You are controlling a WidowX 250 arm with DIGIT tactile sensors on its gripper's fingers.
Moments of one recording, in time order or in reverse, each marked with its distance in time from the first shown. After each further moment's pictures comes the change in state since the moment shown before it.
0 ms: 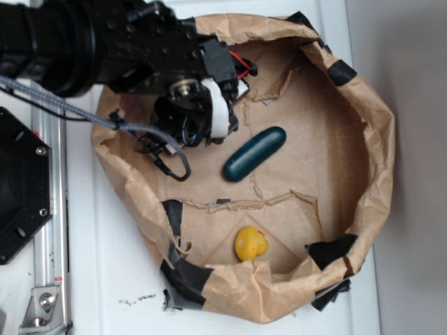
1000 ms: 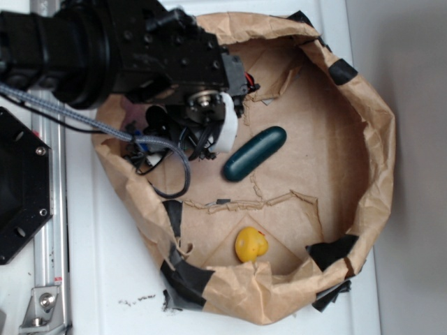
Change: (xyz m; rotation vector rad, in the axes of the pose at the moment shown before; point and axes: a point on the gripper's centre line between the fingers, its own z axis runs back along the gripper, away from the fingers) arm 0.020 -0.025 0.014 -0.150 0.066 -0.153
